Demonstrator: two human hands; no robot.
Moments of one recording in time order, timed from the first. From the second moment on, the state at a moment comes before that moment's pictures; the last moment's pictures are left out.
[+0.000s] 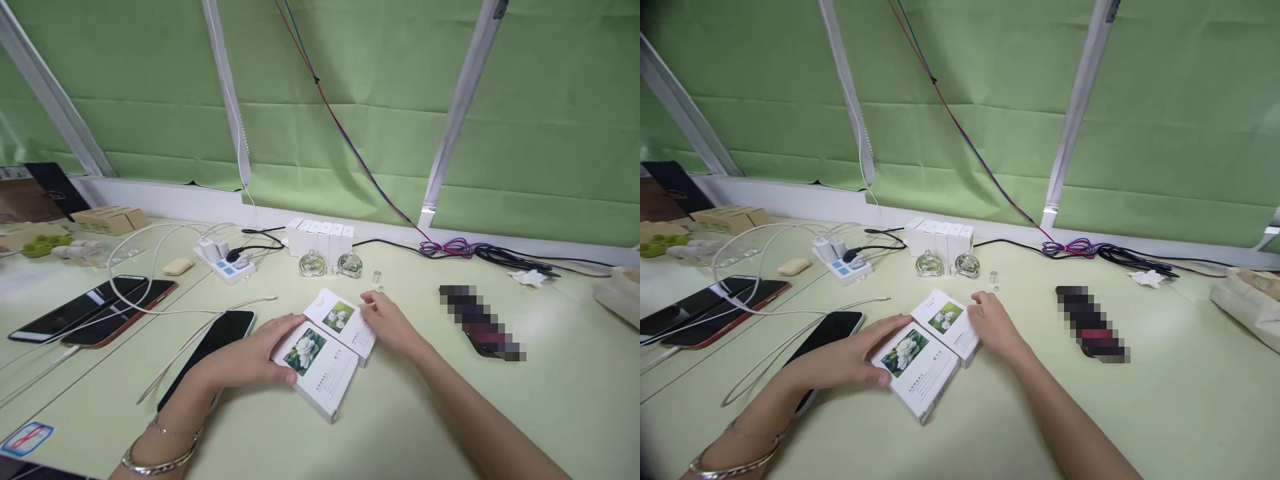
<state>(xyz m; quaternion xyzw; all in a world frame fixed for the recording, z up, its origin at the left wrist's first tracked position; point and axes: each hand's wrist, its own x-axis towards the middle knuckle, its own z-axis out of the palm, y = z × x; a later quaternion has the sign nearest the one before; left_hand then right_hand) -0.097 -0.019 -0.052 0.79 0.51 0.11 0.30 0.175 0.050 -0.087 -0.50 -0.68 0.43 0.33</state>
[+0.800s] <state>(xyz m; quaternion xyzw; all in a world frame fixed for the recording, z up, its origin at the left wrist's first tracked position) -0.099 -0.020 -0.051 0.68 0.61 0.20 0.35 0.159 -0.017 -0.101 -0.37 -0.87 0.15 0.30</state>
